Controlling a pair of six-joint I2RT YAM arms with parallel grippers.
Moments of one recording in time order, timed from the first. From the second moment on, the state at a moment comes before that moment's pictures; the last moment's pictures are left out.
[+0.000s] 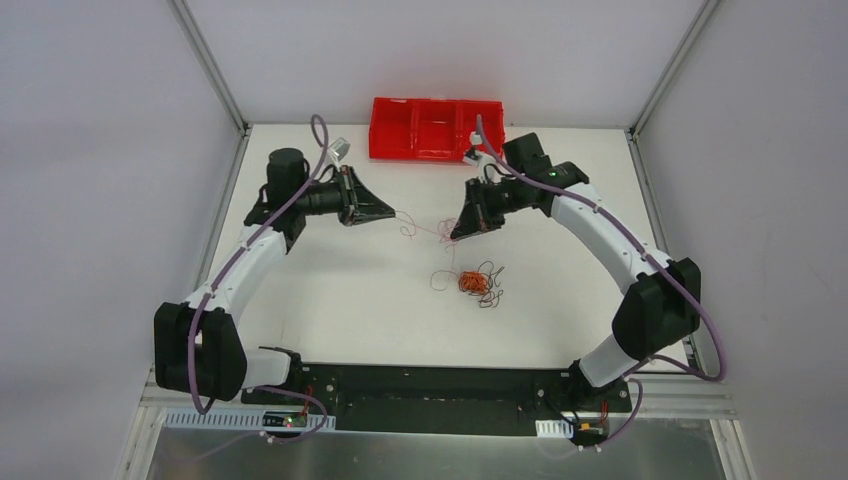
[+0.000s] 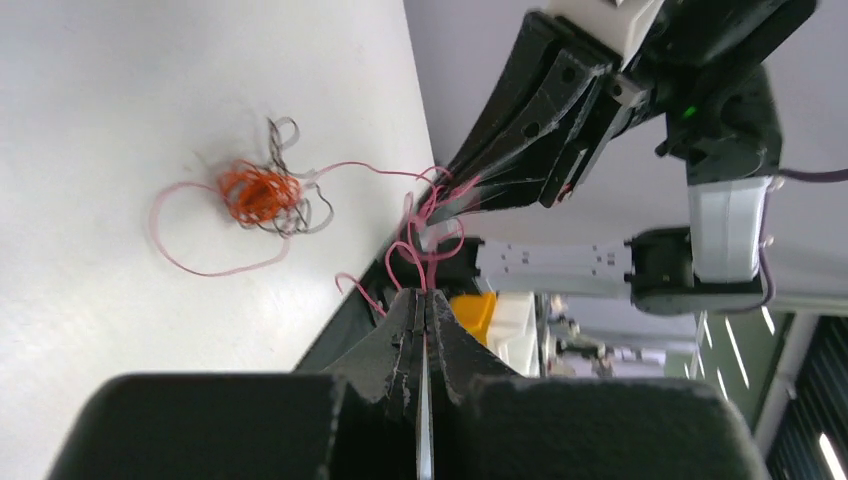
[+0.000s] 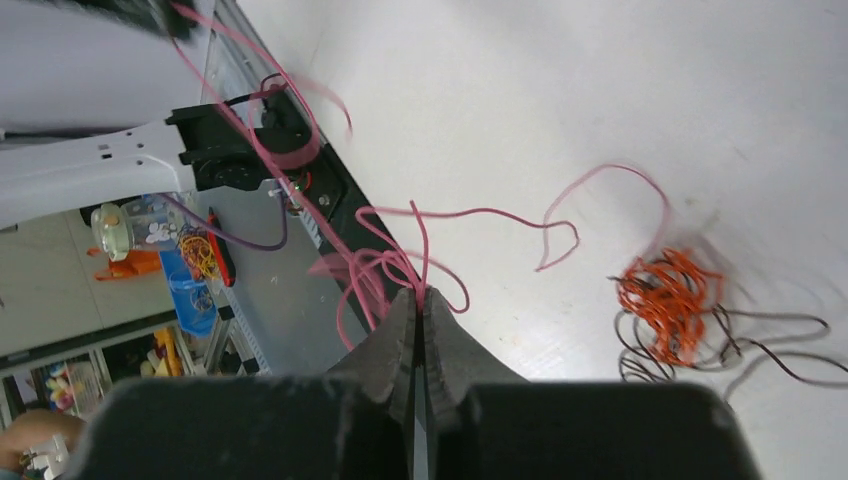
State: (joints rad) left arm -0.21 1.30 0.94 0.00 1.01 -0.97; right arm 0.52 1.60 1.44 -0.79 -0.77 0.24
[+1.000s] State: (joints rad) left arm -0.45 1.31 1.09 -0.17 0.96 -0.65; right arm 0.50 1.53 1.42 -0.84 -0.95 0.24
